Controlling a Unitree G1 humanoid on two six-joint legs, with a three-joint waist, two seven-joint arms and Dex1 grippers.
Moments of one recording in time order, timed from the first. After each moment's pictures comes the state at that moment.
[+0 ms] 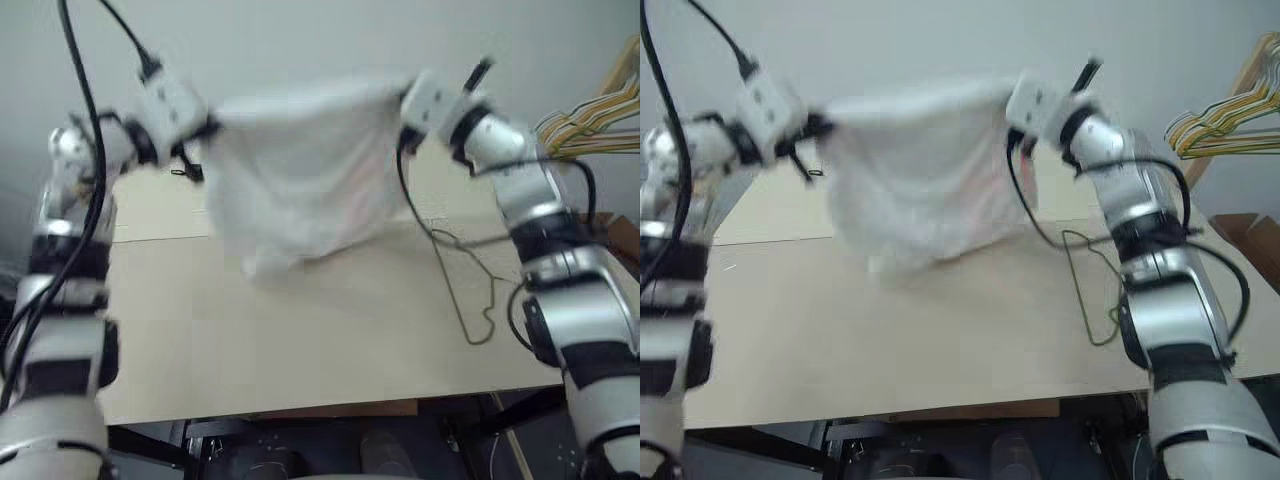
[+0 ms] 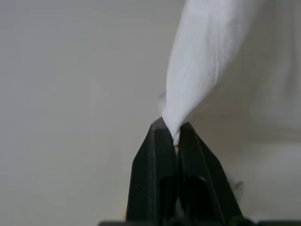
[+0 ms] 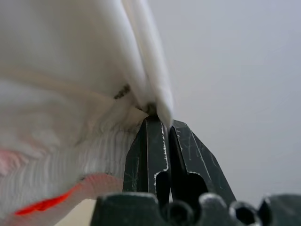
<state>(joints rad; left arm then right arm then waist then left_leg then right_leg) -1.20 0.71 -0.10 0.75 0.13 -0.26 -0.55 -1.32 -0.53 0.24 0.88 -0.36 -0.30 0.11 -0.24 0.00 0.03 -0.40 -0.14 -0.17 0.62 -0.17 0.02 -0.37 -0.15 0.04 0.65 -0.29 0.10</state>
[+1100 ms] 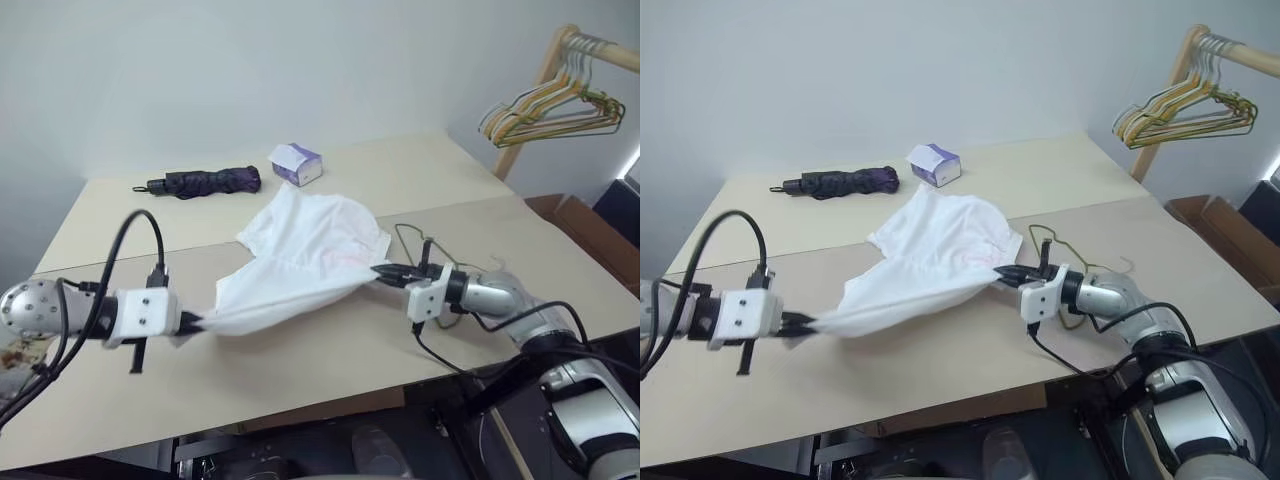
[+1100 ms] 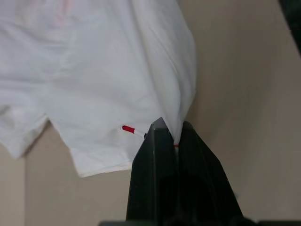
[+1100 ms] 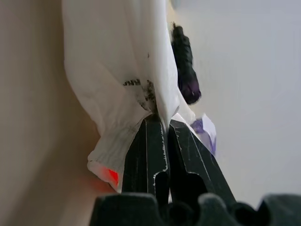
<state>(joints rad) 0.09 1.24 0.09 -0.23 -0.32 -0.08 -1.26 -0.54 -0.69 0.35 0.58 -0.35 -0.99 0.52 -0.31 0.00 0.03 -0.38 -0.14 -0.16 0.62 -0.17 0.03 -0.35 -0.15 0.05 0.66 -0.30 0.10</state>
